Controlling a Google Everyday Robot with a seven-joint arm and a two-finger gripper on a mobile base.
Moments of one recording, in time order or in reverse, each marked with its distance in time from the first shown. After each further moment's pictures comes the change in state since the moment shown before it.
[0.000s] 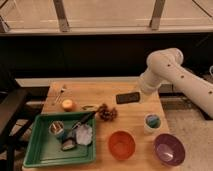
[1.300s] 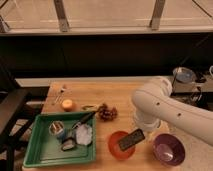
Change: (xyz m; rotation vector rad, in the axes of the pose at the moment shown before) arm -0.091 0.135 0.008 -0.263 0.075 -0.324
